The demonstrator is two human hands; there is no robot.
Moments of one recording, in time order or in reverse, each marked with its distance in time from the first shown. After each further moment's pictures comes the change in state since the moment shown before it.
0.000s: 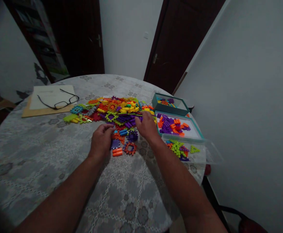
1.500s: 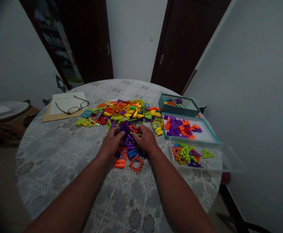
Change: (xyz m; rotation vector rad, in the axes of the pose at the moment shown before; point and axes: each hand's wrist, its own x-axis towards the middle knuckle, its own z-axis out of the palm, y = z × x) left_hand 0.004 -0.016 0.006 -0.067 -0.114 -0.071; right_hand -0.044 0.011 0.051 0.203 -0.083 -0.069
